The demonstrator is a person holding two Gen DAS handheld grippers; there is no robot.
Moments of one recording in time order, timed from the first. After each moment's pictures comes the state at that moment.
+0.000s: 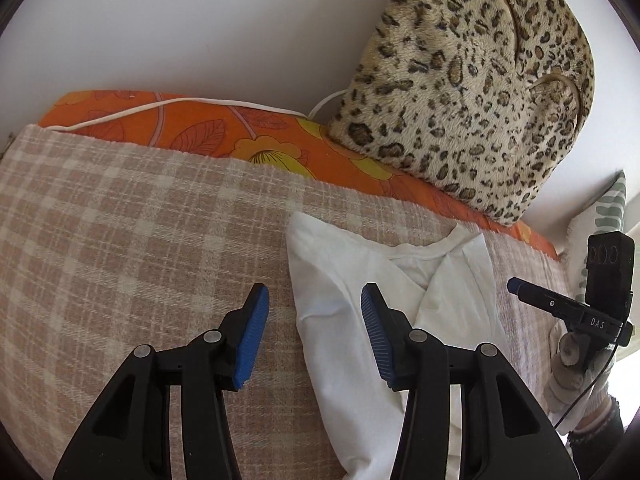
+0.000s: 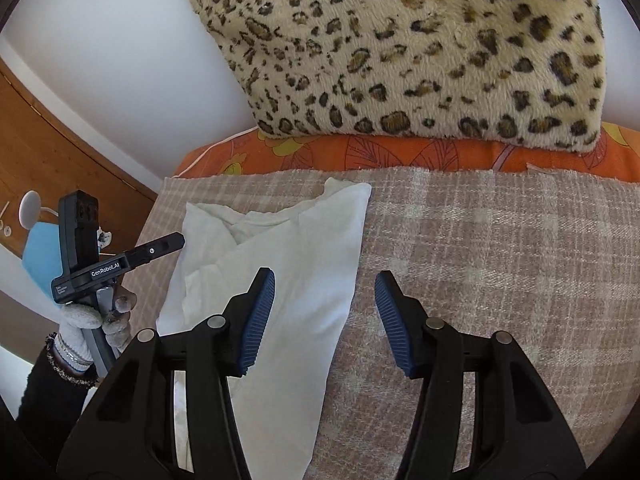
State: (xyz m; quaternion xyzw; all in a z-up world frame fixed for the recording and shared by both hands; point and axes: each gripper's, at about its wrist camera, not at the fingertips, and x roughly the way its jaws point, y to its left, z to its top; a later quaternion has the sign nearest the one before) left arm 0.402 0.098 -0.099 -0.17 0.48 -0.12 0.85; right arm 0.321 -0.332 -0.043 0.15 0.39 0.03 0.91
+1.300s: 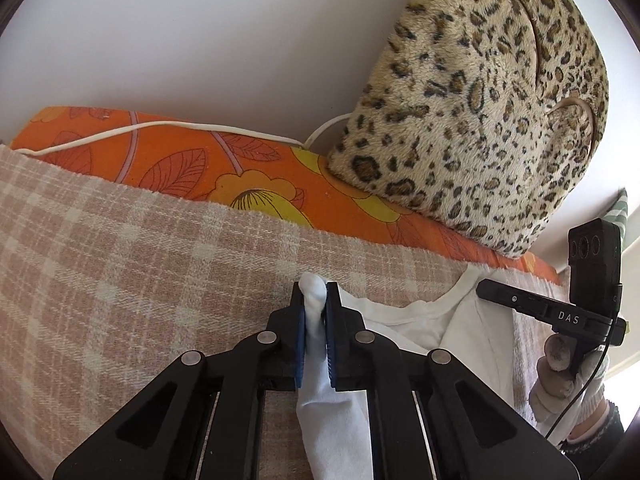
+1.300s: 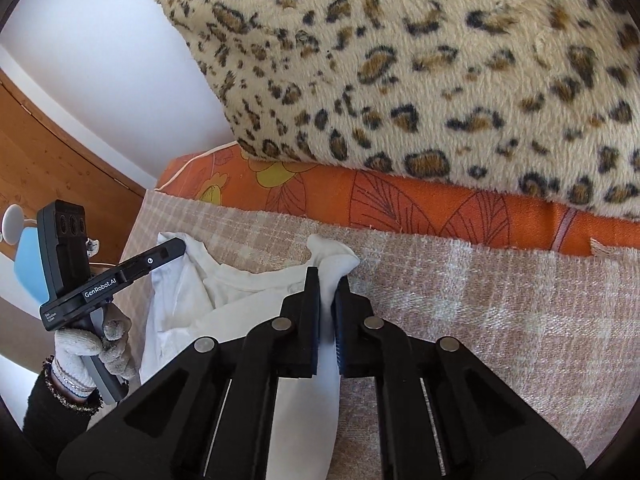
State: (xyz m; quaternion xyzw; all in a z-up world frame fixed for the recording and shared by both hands) left arm 0.439 0.093 -0.106 -0.18 0.45 -0.12 0.86; right arm 0.399 -0.333 -0.048 0.14 0.39 0.03 0.91
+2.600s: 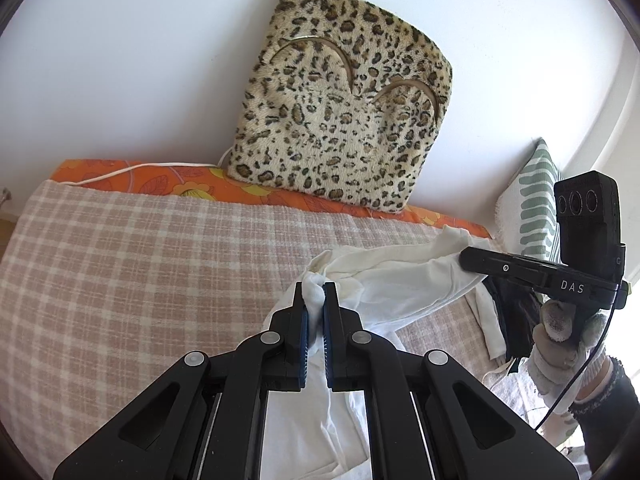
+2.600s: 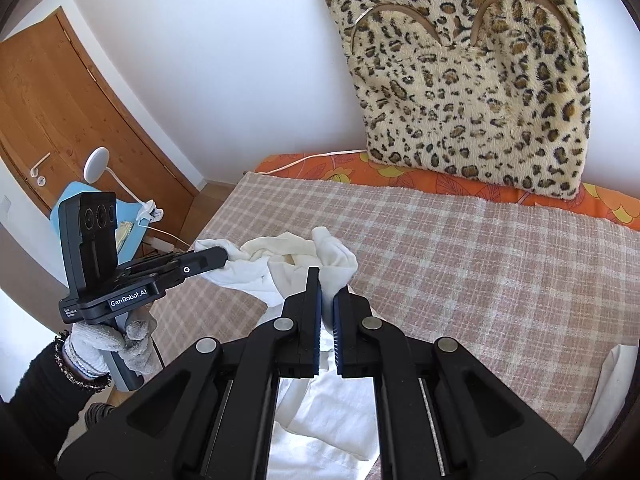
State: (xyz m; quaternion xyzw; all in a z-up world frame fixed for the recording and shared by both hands) left arm 0.255 0.046 0.020 -0.13 0.39 -0.20 0.89; right arm 0.194 -0.236 0.039 0.07 0.32 0.07 0.94
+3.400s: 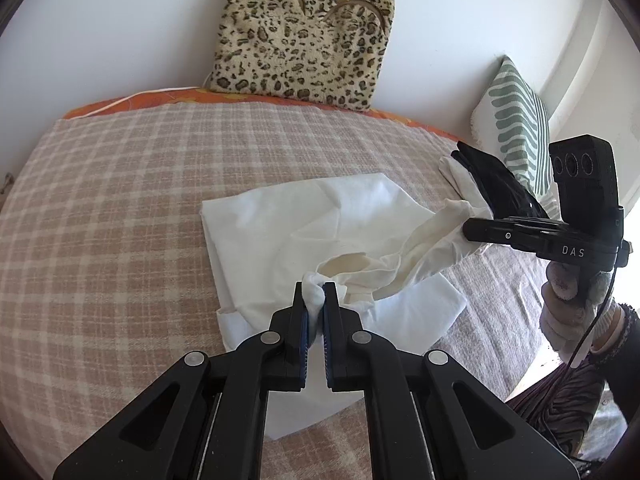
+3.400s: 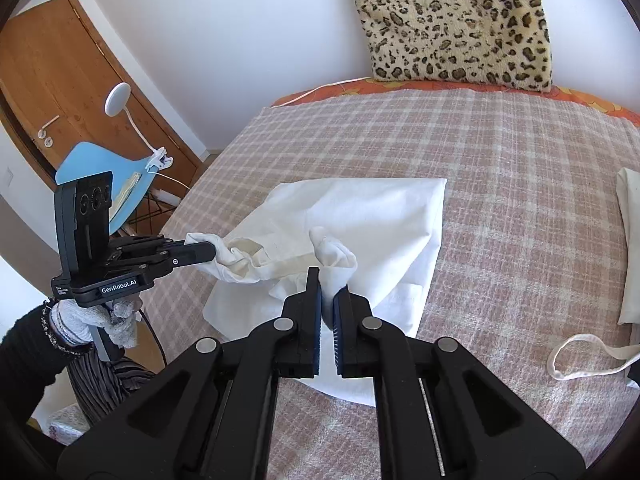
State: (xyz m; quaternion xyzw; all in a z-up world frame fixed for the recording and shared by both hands) left arm 0.109 0.025 -0.036 -0.06 0.44 -0.23 0.87; right arm 0.063 -0.197 -0.073 0.07 0.34 0.06 0.93
